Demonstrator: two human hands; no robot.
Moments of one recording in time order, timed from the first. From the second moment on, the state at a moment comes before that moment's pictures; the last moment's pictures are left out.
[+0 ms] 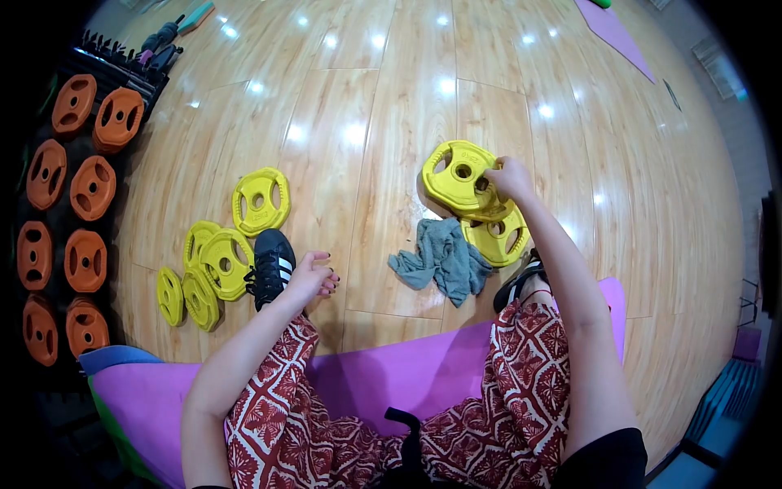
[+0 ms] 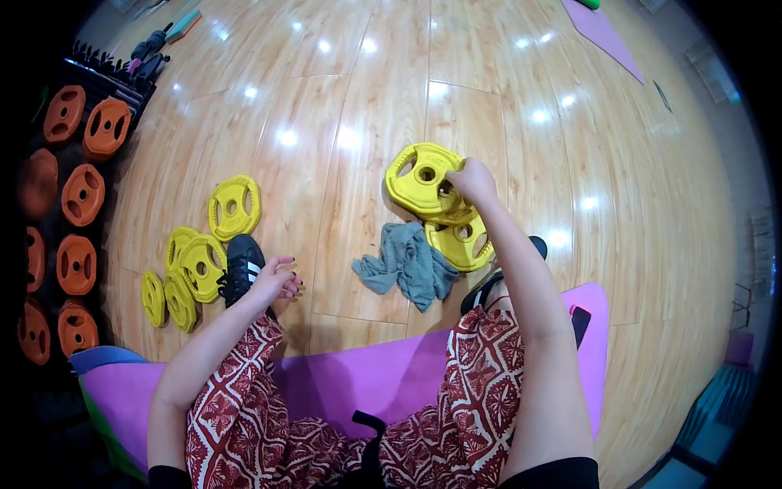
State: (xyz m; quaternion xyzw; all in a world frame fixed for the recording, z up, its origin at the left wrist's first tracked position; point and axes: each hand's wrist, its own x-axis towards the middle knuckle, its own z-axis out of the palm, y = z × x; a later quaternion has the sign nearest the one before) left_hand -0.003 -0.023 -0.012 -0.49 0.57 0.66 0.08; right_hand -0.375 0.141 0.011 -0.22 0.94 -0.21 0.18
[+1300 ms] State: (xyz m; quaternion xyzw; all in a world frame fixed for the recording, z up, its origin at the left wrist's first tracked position) left_hand -0.073 -0.104 -0.032 -0.61 0.75 0.24 0.02; right_hand -0.175 0.086 -0.055 -0.61 0.66 -0.25 0.37
